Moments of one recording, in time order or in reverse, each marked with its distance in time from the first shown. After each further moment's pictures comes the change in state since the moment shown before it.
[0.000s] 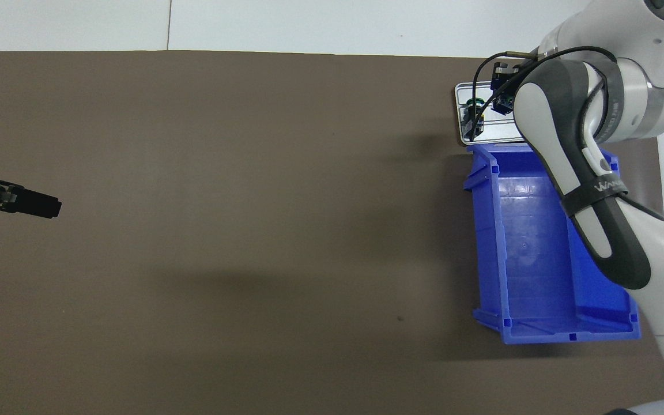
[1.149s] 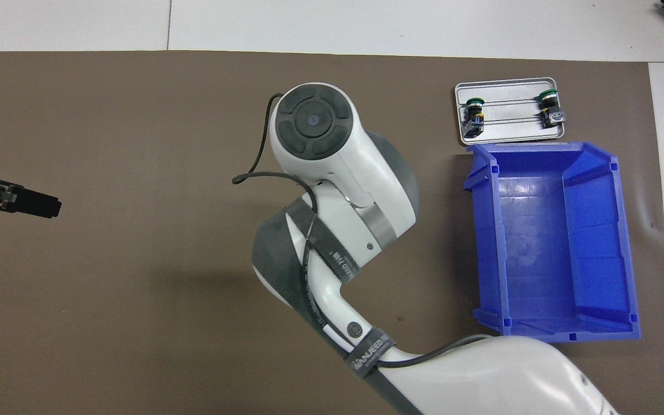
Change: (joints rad) left arm 0.000 0.000 0.000 0.000 0.000 0.000 0.000; right arm 0.524 -0.029 0.013 -0.020 -0.070 -0.033 1.538
